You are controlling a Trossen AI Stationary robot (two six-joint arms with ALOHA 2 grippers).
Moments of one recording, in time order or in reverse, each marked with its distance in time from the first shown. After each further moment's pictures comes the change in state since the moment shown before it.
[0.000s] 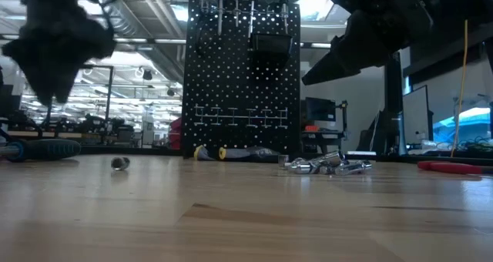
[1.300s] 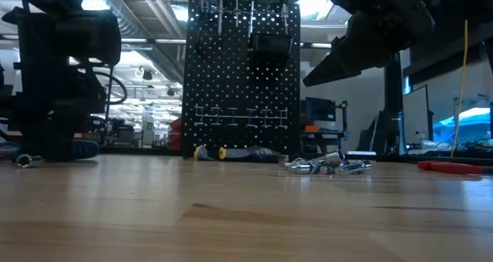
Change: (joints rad) left arm 0.109 0.039 -0.328 0.325 -0.137 0.034; right arm 0.001 0.000 0.000 -0.008 -0.004 0.003
